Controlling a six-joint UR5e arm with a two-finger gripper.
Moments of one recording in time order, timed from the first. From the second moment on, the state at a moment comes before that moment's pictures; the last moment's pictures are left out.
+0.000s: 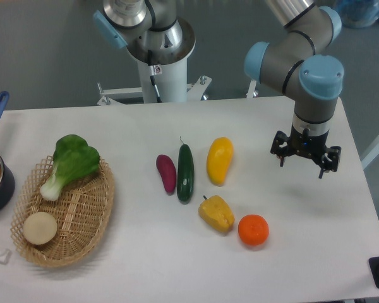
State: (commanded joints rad) arm 2.79 -1.95 -1.68 -0.87 1.53 1.24
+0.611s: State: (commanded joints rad) arm 2.79 -1.95 -1.71 -0.87 1.53 1.23
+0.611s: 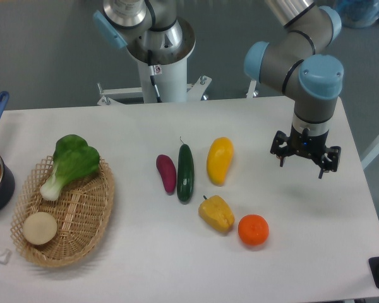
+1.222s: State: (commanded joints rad) arm 2.68 -1.87 -1.89 -0.89 1.52 1.04
